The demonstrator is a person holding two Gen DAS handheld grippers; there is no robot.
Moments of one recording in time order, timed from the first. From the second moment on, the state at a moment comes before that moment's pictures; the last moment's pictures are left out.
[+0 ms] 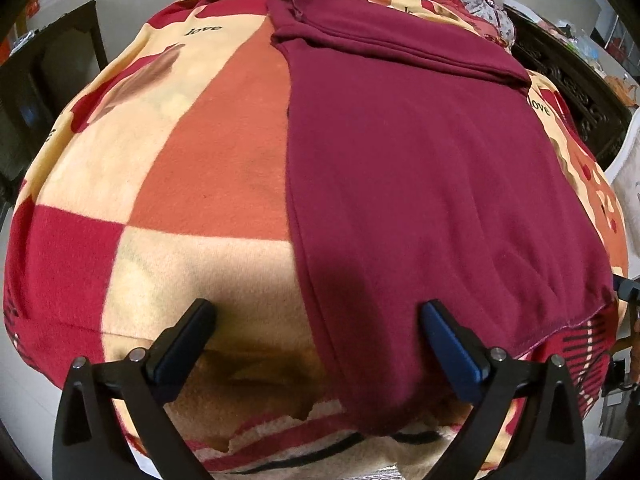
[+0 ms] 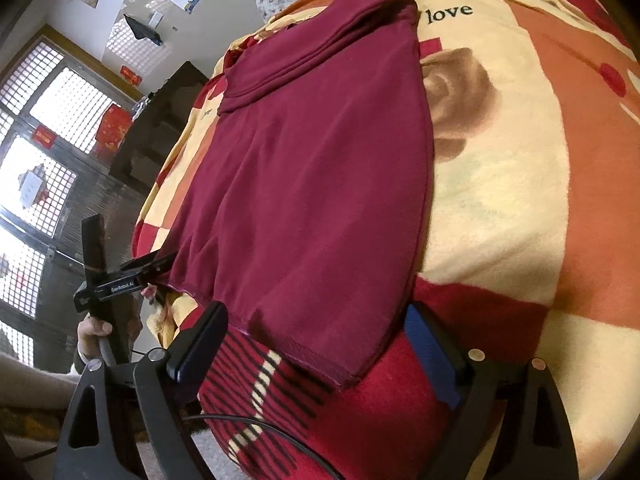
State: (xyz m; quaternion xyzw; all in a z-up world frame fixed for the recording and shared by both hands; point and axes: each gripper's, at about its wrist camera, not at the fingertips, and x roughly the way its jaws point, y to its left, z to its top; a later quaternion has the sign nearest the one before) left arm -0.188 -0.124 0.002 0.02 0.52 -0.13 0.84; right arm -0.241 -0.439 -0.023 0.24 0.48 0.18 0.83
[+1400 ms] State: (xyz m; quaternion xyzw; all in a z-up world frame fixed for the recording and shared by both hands) left arm -0.106 -0.127 0.107 -0.03 0.43 -0.27 0.86; right arm -0.151 -0.436 0.068 0.22 0.35 0.26 0.87
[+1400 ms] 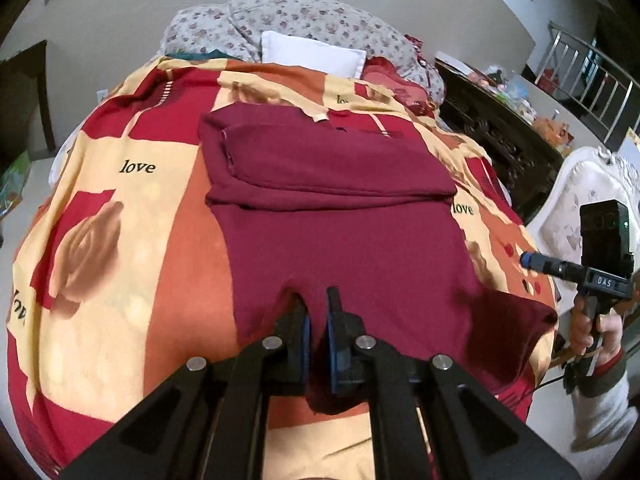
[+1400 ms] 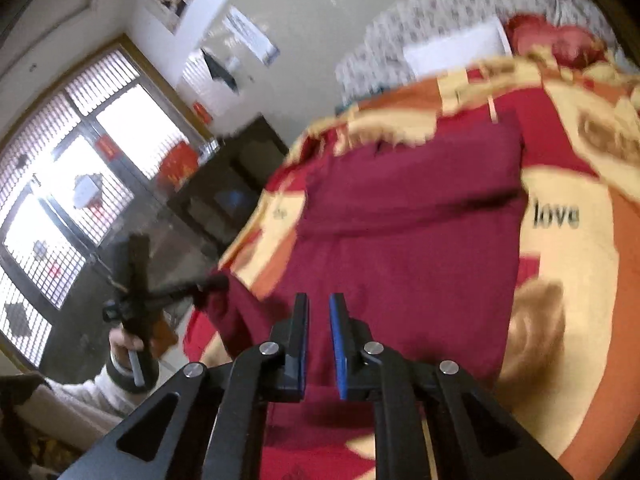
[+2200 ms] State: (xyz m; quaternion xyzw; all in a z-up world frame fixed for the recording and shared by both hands) left arm -0.129 -0.116 0.066 -0.04 0.47 -0.26 0.84; right arm -0.193 -0.446 -0.024 0.32 0.43 0.26 0.80
